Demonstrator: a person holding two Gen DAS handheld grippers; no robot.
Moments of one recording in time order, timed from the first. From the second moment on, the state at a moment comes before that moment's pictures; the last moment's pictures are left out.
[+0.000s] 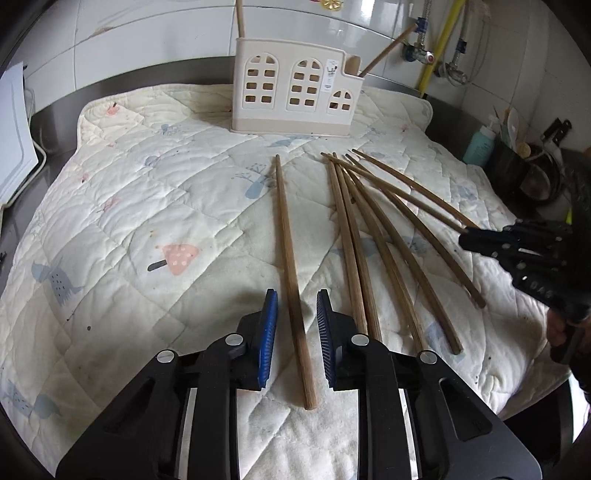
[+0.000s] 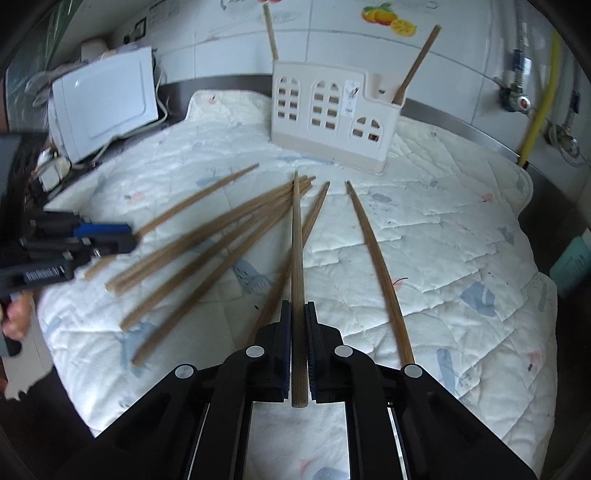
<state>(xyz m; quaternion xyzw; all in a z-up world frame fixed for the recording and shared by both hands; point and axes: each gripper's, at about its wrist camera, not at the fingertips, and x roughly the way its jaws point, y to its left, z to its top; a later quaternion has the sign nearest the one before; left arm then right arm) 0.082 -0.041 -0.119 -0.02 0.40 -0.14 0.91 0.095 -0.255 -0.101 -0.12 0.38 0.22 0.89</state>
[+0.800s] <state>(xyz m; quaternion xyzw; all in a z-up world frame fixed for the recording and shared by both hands) 0.069 -0.013 -0.079 -0.03 0.33 -0.13 0.93 0.057 -0.264 -0.020 0.00 0.28 0.20 0.94</state>
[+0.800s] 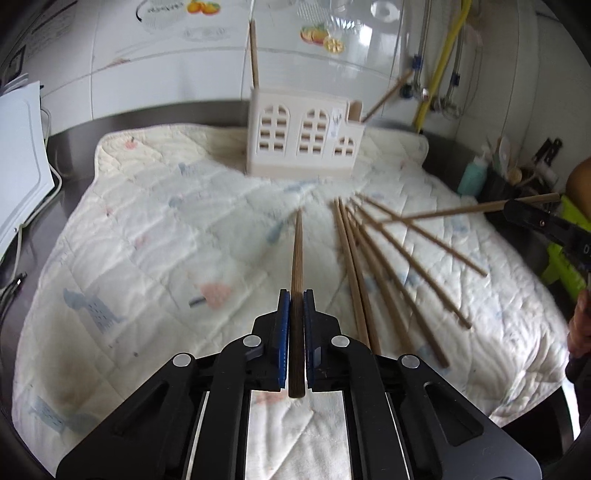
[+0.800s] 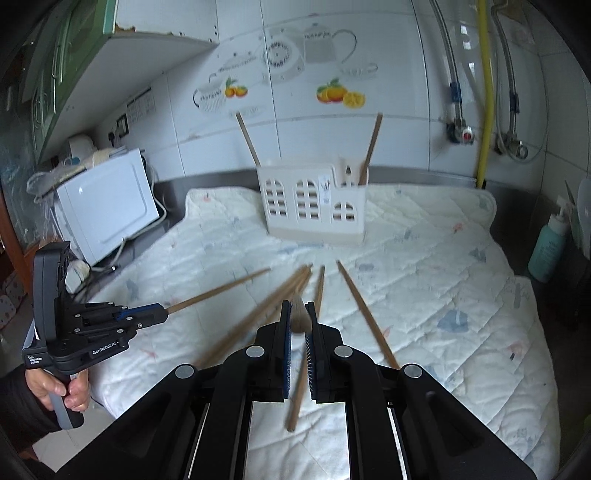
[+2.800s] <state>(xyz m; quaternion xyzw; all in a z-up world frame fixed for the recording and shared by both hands) 0.154 -0.019 0.087 0.03 0.16 -0.19 0.97 0.215 -0.239 0.143 -0.06 0.19 0.15 0.97</state>
